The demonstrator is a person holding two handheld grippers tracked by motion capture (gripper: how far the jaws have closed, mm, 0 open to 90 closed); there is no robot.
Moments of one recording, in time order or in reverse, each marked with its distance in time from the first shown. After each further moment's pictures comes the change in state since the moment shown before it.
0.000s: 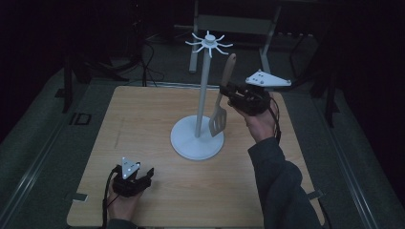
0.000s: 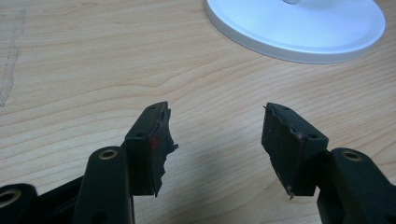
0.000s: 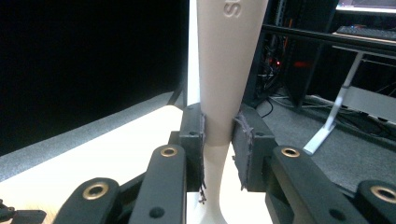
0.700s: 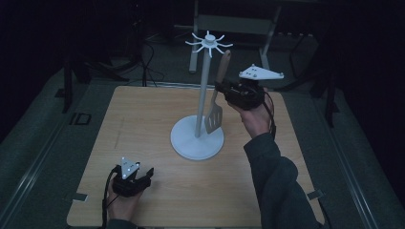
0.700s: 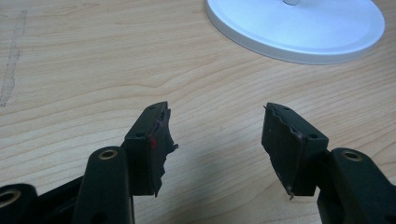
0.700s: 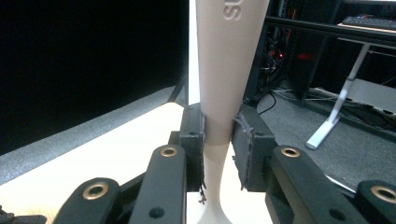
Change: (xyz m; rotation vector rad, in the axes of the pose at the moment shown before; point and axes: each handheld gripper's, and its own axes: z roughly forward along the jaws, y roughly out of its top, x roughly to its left) left arm 0.001 0.000 -0.001 -0.003 0.000 -0.003; right arm 0.001 0.009 0.015 0.034 0.003 0.016
